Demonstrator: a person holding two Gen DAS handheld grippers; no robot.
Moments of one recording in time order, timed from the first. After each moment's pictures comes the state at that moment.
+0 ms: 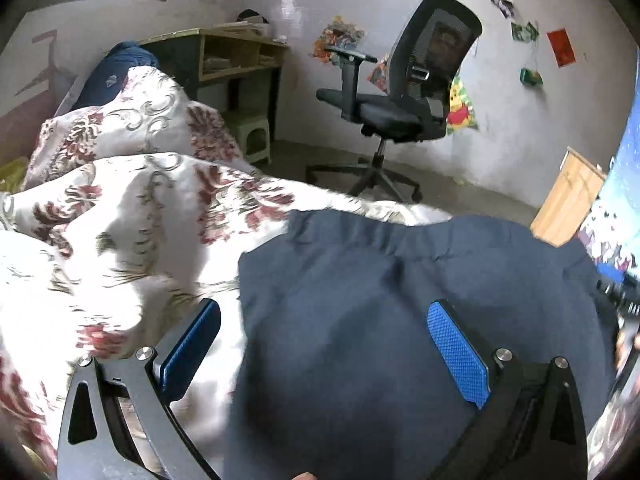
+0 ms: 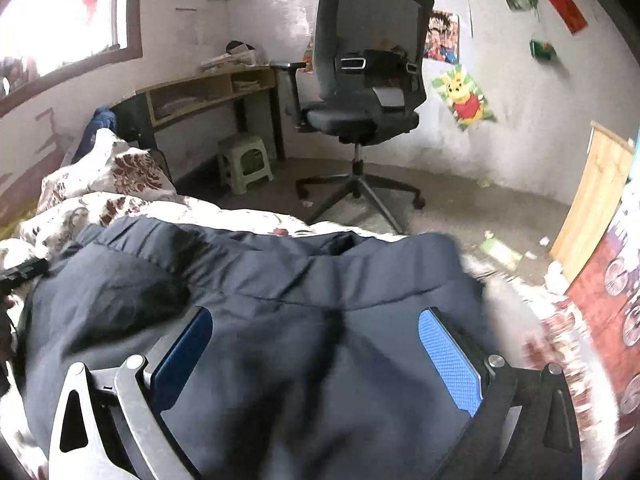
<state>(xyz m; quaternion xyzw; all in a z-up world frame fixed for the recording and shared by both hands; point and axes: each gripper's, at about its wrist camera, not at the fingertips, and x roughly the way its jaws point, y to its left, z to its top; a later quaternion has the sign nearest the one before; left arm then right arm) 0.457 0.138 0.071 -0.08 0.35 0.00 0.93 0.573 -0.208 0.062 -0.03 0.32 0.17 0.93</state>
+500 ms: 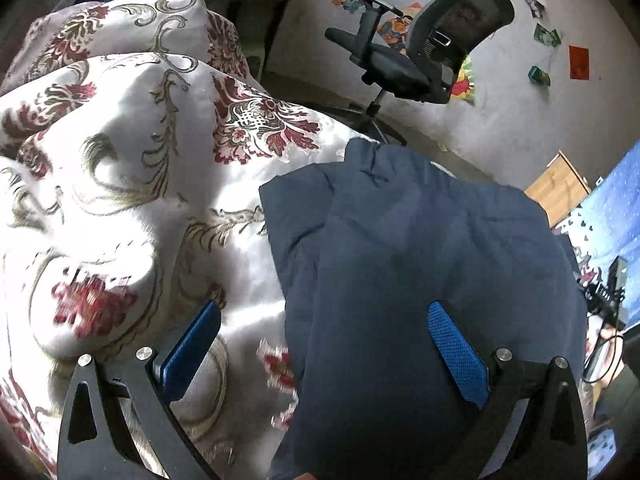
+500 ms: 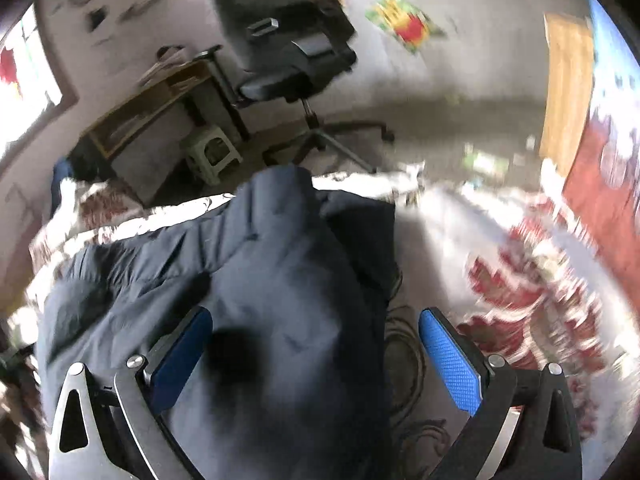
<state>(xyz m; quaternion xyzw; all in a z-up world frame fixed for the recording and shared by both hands) 0.484 0.195 0.024 -0.18 0.44 -0.06 0.88 0.618 -0.297 0.014 0.16 0.43 0.15 0.87</state>
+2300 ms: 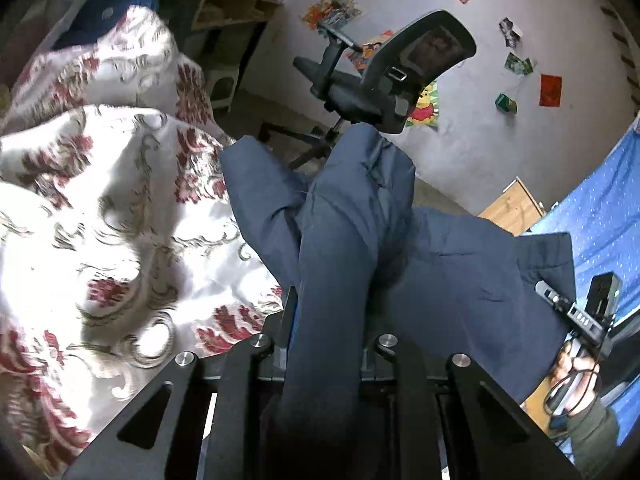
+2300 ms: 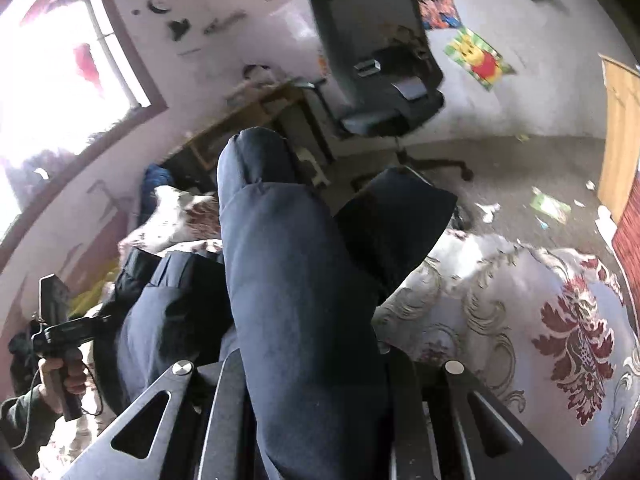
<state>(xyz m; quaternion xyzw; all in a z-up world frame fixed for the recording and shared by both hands) 0.443 0.167 0.137 -0.22 0.40 -0.10 0.88 0.534 -0.229 0.147 0.13 0.34 0.27 0.89</state>
